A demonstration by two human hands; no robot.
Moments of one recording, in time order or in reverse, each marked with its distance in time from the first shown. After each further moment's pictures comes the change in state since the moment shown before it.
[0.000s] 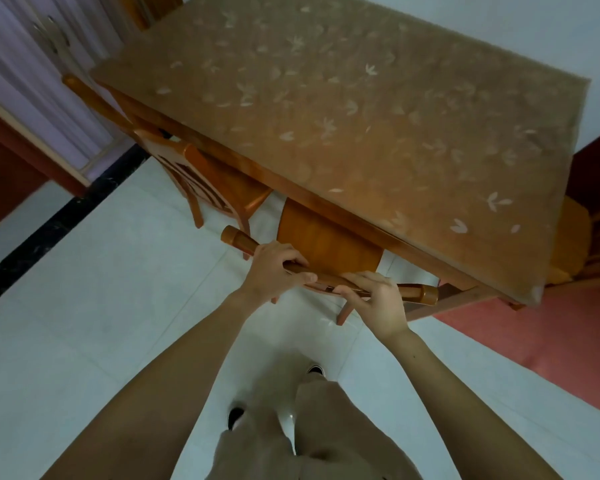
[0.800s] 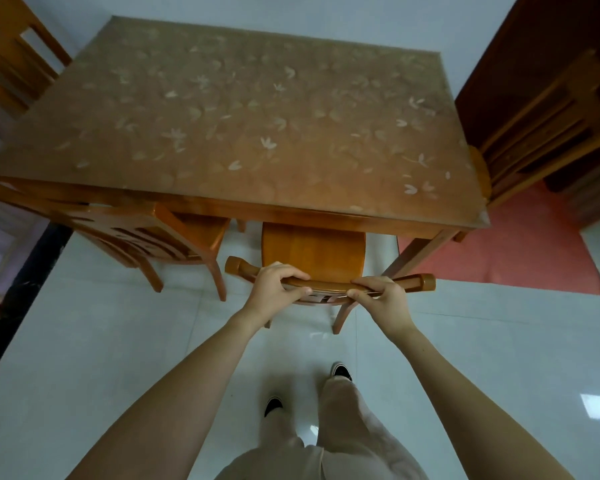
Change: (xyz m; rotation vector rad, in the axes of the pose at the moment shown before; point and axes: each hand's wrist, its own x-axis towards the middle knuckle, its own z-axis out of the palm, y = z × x) left_hand 0.001 -0.045 -0.055 -0.133 -0.311 0.177; right_hand -0.041 -0.088 0.049 0.278 0.326 0.487
